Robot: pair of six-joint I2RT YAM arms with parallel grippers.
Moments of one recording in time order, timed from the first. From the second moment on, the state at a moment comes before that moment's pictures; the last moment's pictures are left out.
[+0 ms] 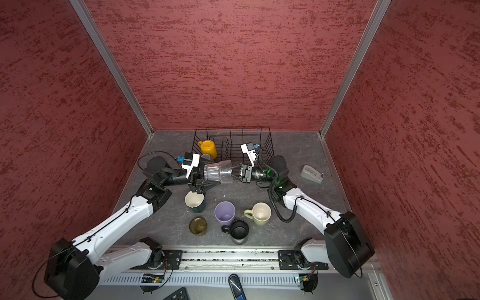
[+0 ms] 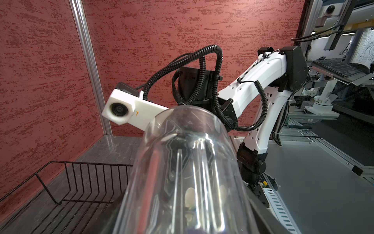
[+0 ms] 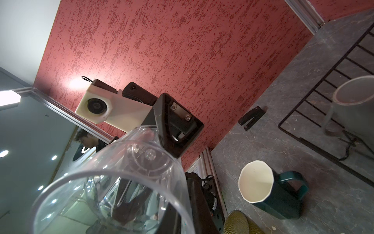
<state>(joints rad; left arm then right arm) -0.46 1.09 0.75 0.44 1.02 -0.08 0.56 1.31 0.78 0.70 -0.93 1.05</state>
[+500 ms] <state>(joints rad) -0.44 1.03 0.87 0.18 0.82 -0.05 0.47 1.20 0.81 0.32 -0.73 0.87</state>
